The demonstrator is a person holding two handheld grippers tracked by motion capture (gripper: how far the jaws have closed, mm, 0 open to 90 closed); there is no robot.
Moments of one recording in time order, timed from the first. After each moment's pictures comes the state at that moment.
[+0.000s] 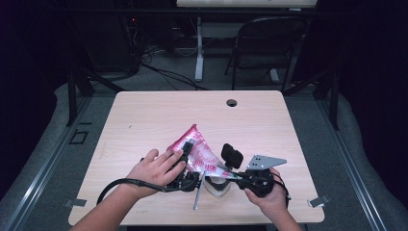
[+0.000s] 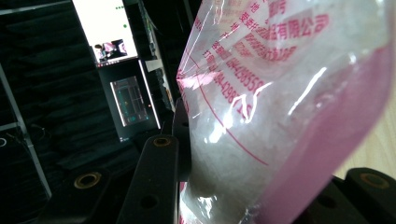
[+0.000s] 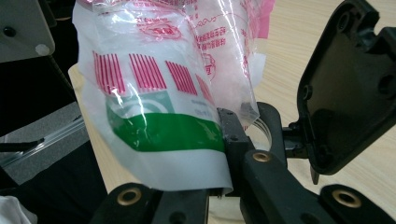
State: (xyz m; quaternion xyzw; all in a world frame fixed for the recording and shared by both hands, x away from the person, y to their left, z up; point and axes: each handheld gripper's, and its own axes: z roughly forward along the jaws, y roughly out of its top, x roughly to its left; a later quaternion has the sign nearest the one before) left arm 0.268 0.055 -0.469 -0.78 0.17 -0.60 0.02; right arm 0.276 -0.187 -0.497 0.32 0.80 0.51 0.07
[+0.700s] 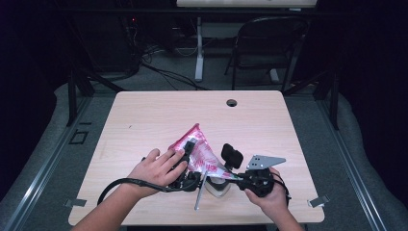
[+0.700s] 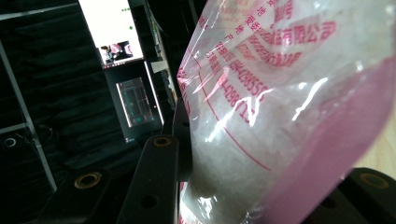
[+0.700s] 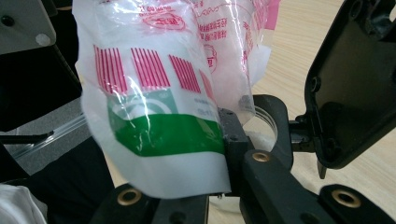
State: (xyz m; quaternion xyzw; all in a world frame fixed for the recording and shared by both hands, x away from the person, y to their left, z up) left arm 0.267 0.052 -0.469 -0.77 0.17 -0.61 0.01; right arm 0.278 -0.188 -0.498 0.31 0.81 0.50 0.05
